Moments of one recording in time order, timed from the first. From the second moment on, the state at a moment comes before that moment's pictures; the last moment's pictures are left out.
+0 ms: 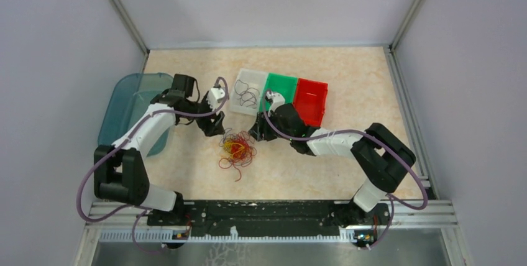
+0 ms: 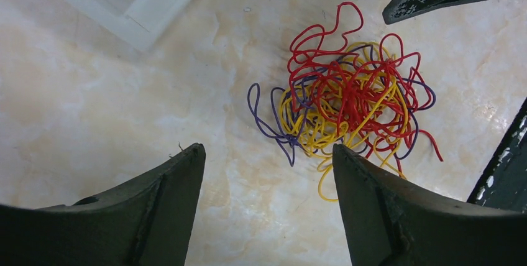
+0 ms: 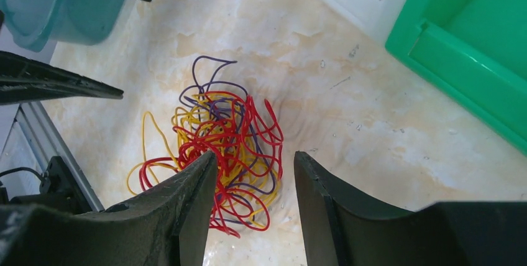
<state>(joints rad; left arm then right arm) -0.20 1.44 1.05 -0.67 0.62 0.72 0.82 1.61 0.78 0.39 -0.10 0.55</state>
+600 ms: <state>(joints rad) -0.20 1.59 0.97 -0.47 0.62 0.59 0.82 1.52 0.76 0.39 -0.04 0.56</state>
